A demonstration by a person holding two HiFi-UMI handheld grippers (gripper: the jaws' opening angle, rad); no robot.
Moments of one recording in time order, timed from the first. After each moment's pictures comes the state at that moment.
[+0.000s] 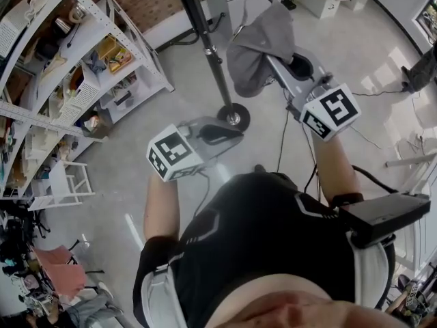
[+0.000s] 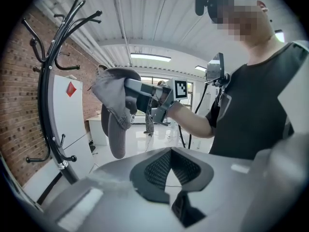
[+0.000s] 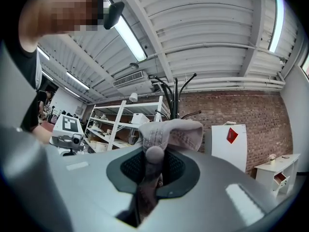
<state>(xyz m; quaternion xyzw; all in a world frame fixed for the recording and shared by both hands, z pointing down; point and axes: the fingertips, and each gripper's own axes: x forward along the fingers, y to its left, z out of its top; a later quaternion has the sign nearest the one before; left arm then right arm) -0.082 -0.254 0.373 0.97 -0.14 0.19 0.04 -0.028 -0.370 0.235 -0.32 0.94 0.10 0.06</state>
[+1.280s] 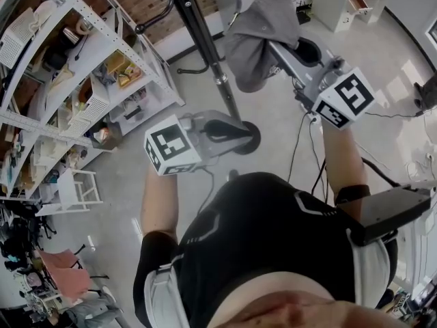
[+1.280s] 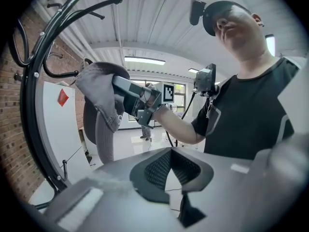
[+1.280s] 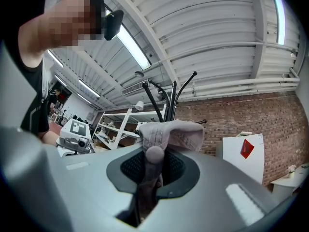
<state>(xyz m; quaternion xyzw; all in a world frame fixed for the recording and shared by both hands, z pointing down) -0.081 -0.367 0.331 0.98 -0.09 0.18 0.00 -0.046 -0.485 0.185 -0.25 0.95 0.15 0.10</state>
